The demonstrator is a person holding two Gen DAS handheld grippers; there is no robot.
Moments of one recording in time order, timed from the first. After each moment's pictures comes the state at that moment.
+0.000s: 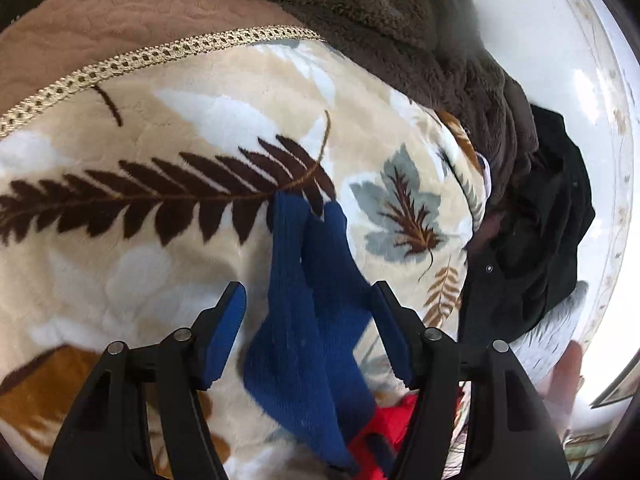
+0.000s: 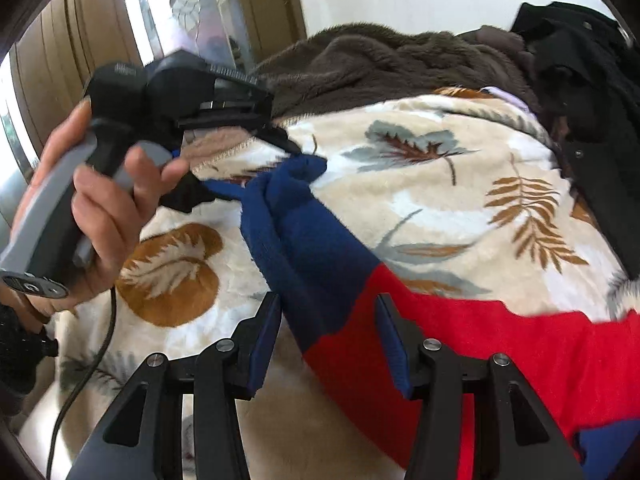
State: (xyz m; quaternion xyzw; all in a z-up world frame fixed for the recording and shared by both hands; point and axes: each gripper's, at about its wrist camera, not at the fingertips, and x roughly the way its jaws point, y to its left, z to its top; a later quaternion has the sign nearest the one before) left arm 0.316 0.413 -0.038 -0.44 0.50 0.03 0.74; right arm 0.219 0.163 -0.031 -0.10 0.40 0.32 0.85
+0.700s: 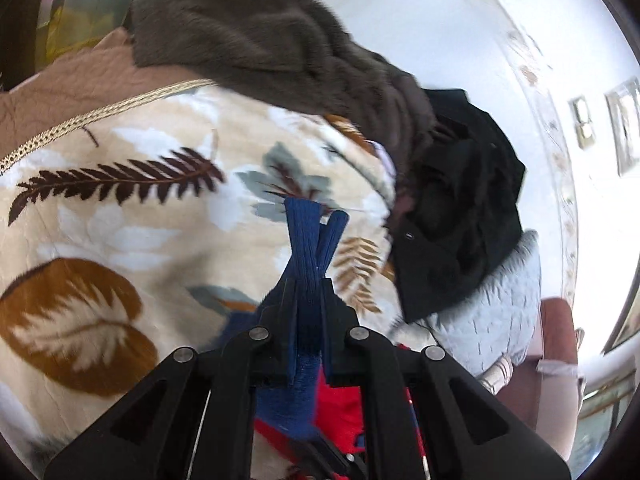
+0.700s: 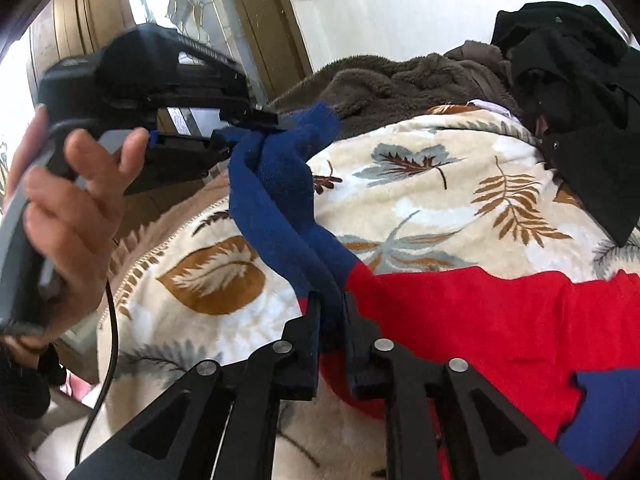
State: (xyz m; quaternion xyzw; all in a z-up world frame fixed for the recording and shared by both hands) left arm 0.248 0.345 0.059 -0.39 0.42 -0.03 0.82; right arm 0.166 0.116 0.010 -0.01 0.37 0.34 0.86
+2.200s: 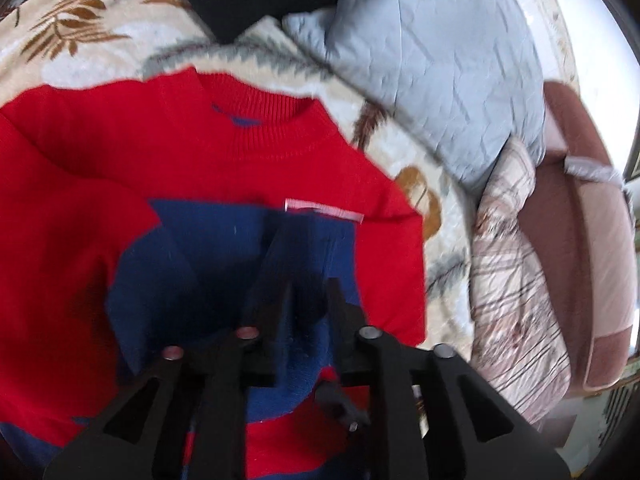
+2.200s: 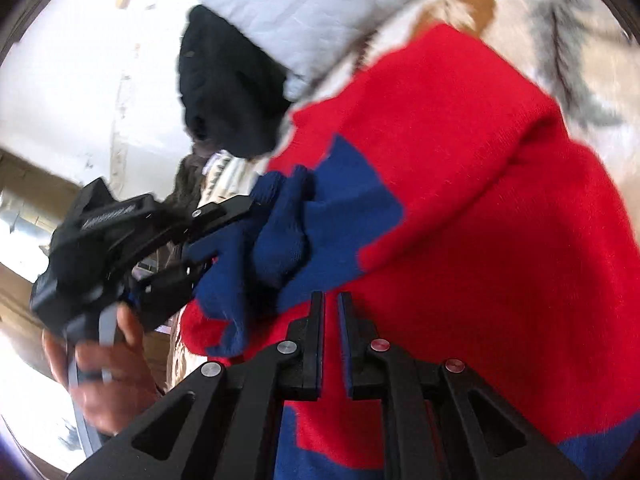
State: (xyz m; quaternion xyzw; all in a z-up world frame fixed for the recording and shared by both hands) left arm 0.225 -0.051 -0.013 -0.21 0.59 -0.20 0.75; right arm 0.106 -0.272 -0.074 0.41 0.42 0.12 0.80
